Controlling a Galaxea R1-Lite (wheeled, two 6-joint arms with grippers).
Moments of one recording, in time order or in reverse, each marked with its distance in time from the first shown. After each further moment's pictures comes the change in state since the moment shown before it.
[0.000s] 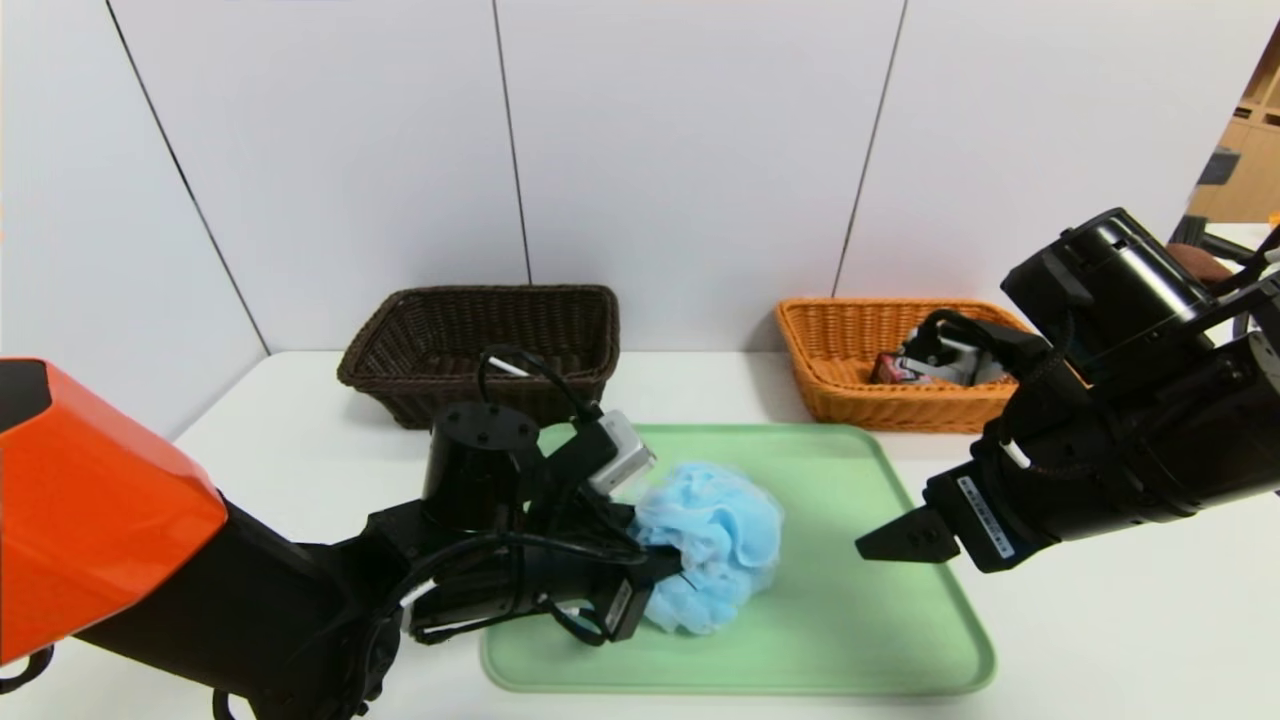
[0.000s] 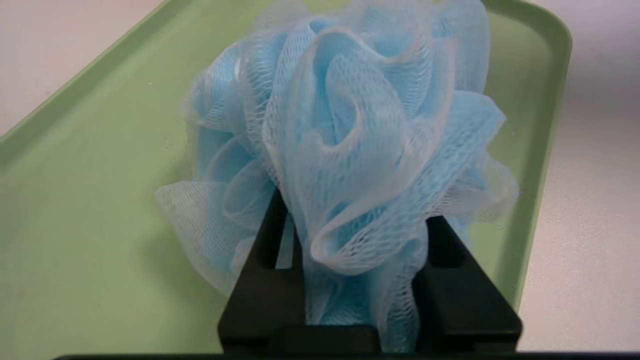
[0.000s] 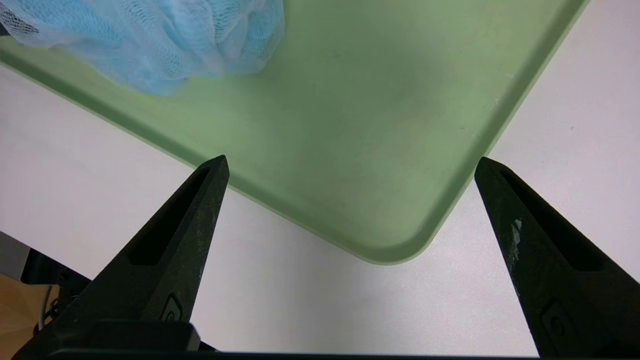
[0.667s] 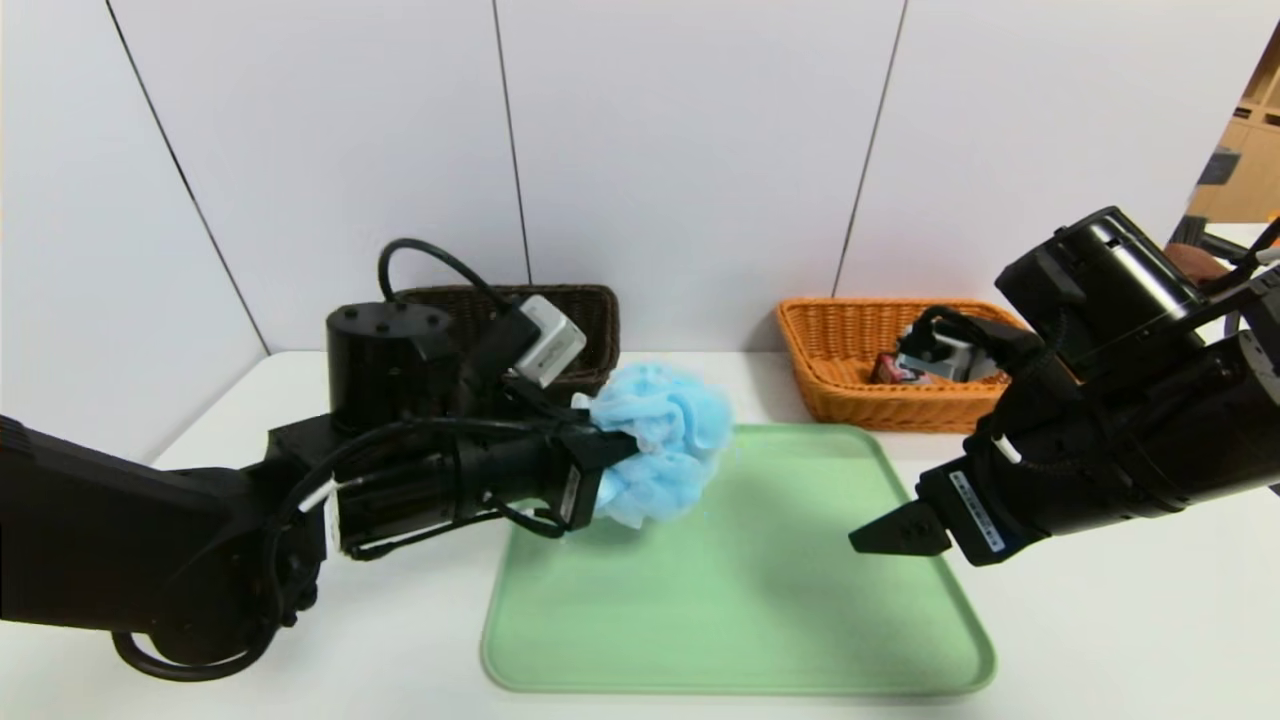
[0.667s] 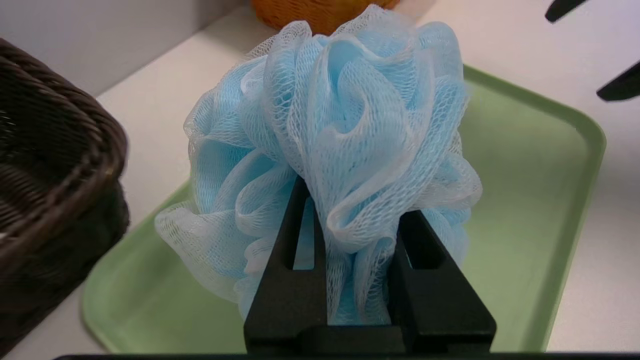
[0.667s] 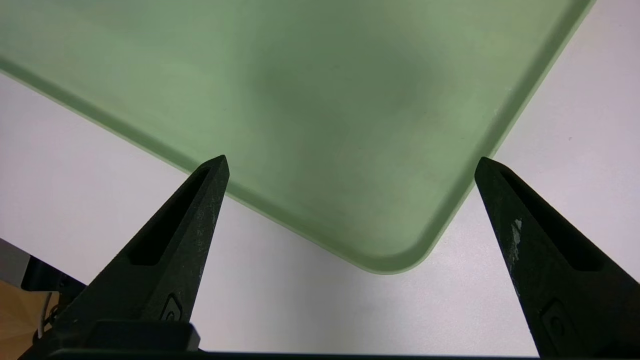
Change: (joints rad) left arm 0.105 -0.161 -0.104 0.135 0.047 -0.027; right arm -0.001 0.008 -0.001 -0.021 0.001 0.001
